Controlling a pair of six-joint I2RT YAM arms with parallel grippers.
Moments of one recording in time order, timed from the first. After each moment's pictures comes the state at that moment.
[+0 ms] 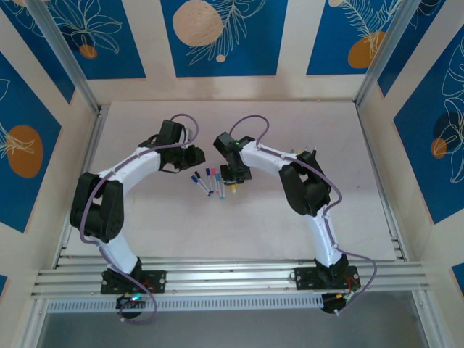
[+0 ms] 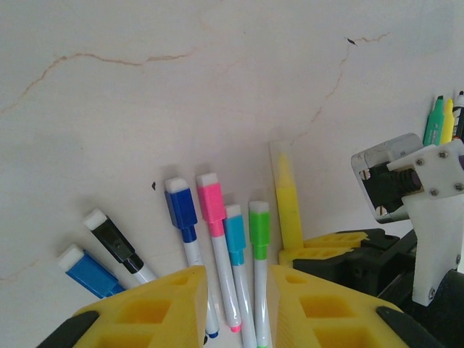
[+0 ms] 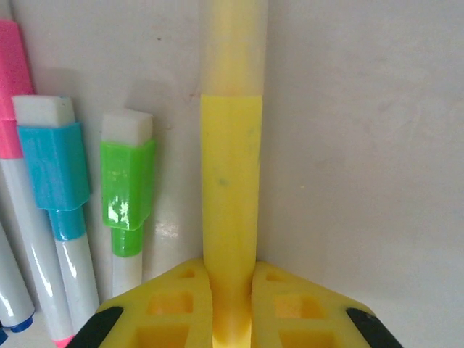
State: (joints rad) left arm -0.34 1.72 1.21 -0.43 0.36 -0.55; right arm 0.68 2.18 1.66 -0.89 0.00 0.52
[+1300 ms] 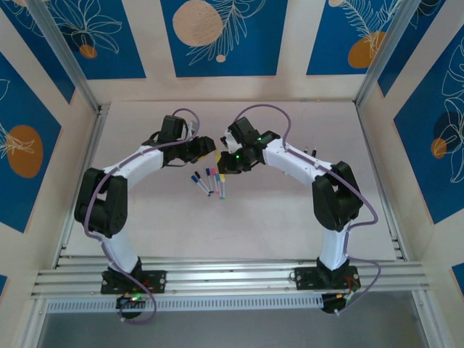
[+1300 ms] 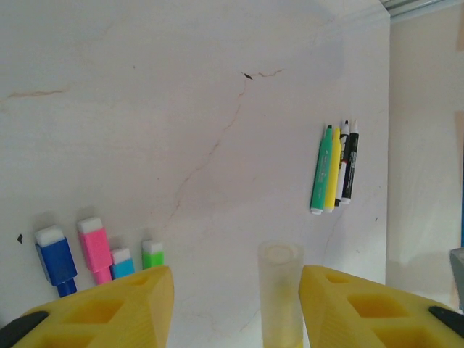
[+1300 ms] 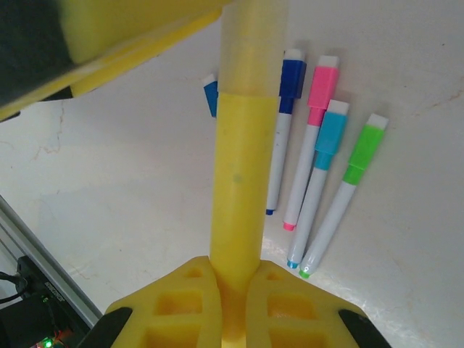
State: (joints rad) left arm -0.35 1.78 1.23 -0.22 0.54 -0.73; right arm 0.64 1.88 1.52 -0.69 -0.40 0.45
